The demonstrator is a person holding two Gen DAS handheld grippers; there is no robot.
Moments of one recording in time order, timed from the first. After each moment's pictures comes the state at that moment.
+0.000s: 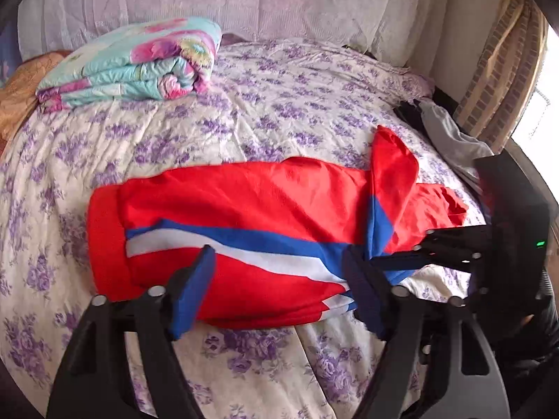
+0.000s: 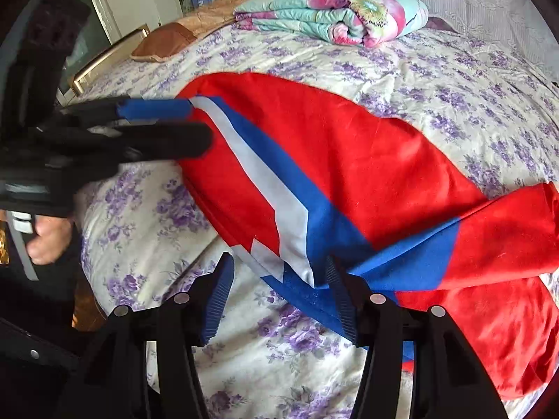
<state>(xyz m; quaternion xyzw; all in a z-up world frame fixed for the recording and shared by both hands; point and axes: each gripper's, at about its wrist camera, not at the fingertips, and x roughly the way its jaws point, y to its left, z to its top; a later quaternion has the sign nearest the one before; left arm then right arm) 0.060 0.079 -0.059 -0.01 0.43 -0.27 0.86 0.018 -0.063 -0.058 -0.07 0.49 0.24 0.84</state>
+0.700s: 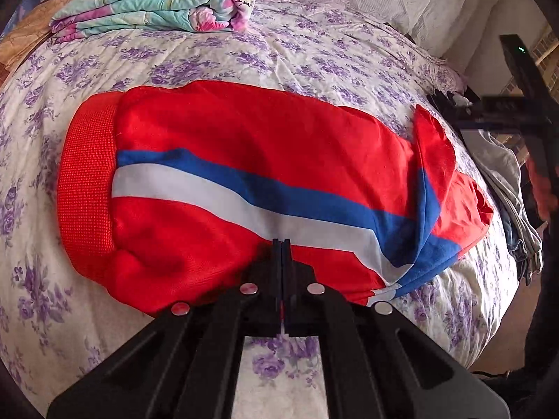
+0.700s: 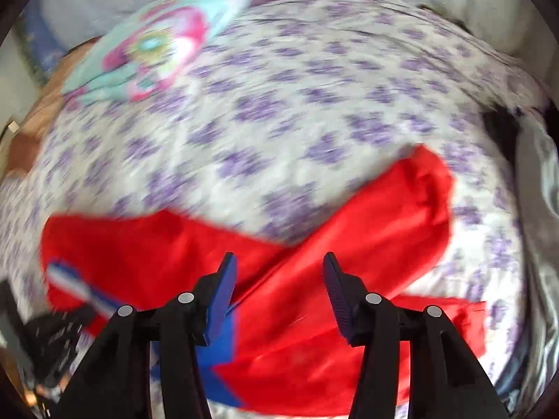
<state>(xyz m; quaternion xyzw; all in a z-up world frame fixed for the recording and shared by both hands) 0.075 0.096 -0.113 -0.05 0.48 -0.24 0.84 0.160 -0.213 -0.004 0.03 0.56 -0.08 0.83</state>
